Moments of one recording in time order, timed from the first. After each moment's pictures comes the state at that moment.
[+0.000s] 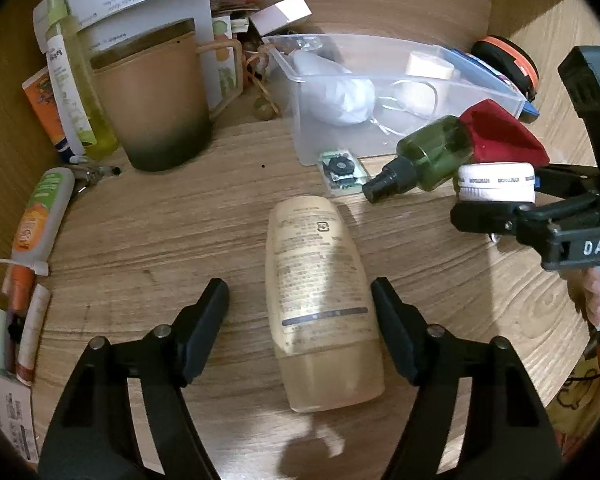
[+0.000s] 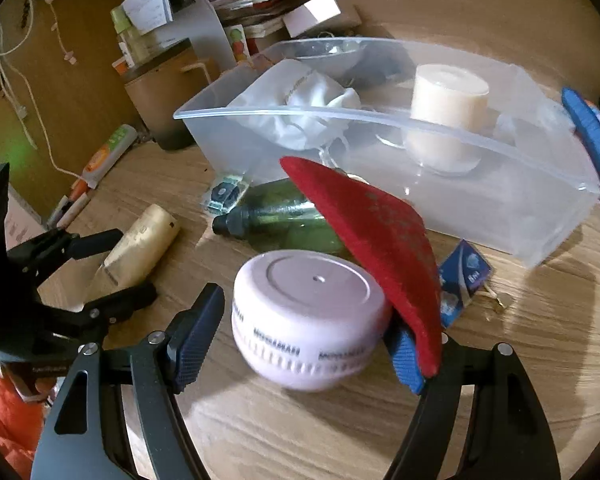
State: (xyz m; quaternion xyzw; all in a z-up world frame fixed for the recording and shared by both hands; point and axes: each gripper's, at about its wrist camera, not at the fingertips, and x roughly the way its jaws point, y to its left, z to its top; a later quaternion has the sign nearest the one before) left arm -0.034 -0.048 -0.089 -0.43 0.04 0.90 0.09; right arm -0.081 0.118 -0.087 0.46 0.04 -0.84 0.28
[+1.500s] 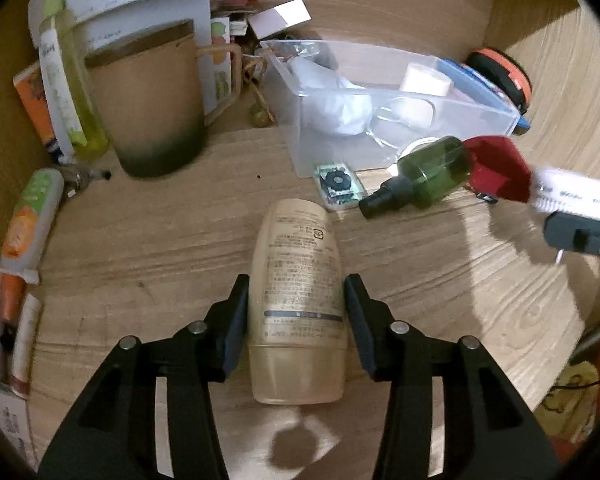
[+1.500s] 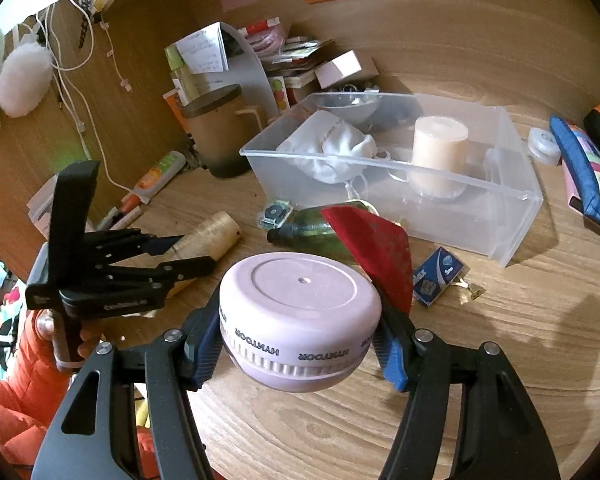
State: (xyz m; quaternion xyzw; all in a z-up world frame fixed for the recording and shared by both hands) left arm -0.044 -0.048 -0.083 -0.44 0.03 0.89 0.10; right arm -0.030 0.144 -0.048 0.40 0.02 -0.86 0.32
